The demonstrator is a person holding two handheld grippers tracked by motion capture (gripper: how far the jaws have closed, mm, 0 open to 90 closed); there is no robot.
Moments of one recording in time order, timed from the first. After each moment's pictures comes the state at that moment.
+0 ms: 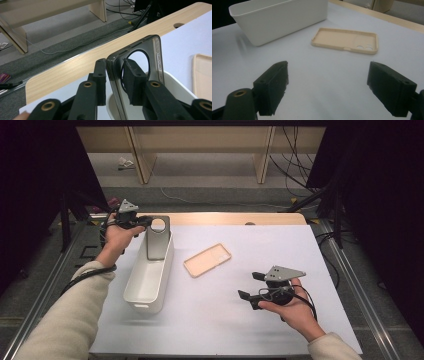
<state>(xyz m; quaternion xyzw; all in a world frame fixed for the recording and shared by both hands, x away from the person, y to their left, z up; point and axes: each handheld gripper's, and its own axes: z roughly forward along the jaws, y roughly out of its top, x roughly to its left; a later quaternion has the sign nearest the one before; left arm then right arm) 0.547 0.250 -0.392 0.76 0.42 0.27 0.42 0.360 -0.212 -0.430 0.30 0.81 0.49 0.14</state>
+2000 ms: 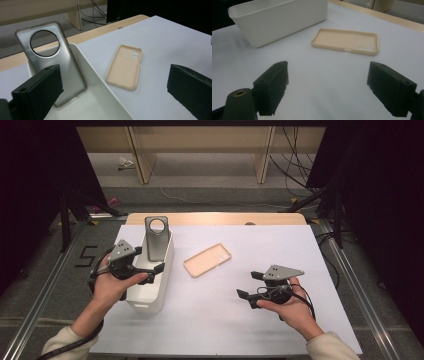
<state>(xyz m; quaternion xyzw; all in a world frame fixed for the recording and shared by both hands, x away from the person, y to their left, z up) 0.379 0.215 -0.393 0.74 0.38 0.22 0.50 0.363 -0.209 -0.431 0.30 0.81 0.49 0.13</state>
